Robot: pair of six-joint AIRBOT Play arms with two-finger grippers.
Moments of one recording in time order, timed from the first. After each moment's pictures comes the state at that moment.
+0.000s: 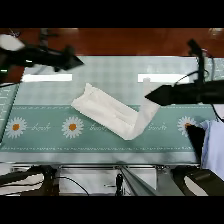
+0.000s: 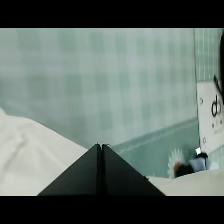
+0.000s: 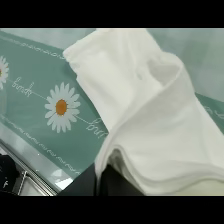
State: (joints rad) left arm 0.01 -1.37 1.44 0.72 -1.13 -1.46; right arm 0.25 -0.94 1.09 -0.85 1.19 1.44
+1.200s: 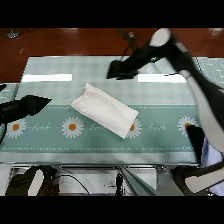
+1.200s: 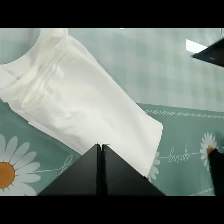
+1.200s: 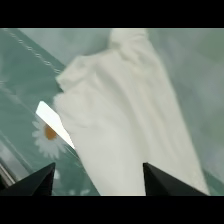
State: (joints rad) left arm 0.28 -0.56 0.69 0.72 -1.19 -1.34; right arm 0.33 -1.68 1.81 -0.96 1.40 1.51
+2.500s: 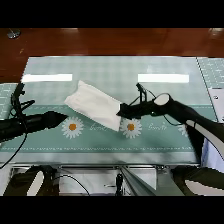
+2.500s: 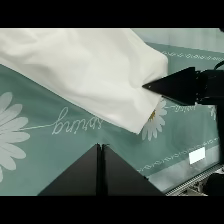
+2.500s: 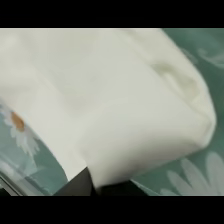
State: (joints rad) left arm 0.13 -0.56 0.51 0.72 -1.16 -1.31; right arm 0.42 -1.41 0.85 -0.51 0.78 1.36
